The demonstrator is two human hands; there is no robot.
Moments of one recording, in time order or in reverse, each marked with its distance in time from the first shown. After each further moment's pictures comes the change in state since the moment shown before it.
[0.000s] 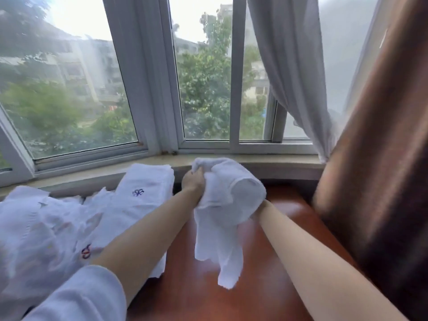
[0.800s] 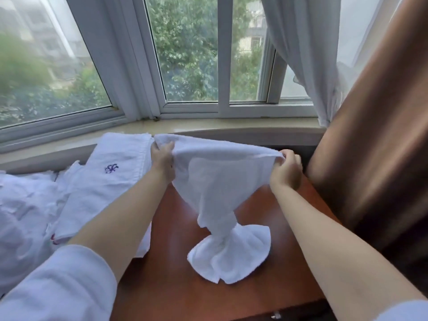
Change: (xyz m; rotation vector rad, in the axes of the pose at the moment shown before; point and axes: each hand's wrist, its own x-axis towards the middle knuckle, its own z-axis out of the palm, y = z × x) left_hand 0.073 -0.042 0.007 -0.286 -0.014 -0.024; right_hand 0.096 0.088 -0.116 -0.400 0.798 -0.275
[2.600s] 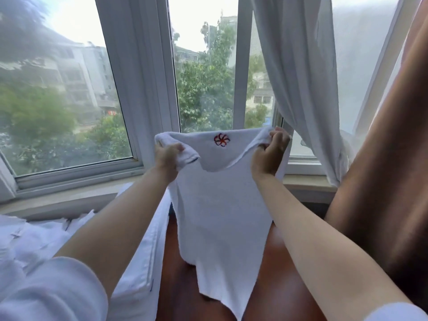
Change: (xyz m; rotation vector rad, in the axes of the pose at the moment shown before) left_hand 0.027 0.150 0.003 -0.236 -0.058 0.171; right_hand 0.043 -0.202 0.027 0.542 0.223 -0.421
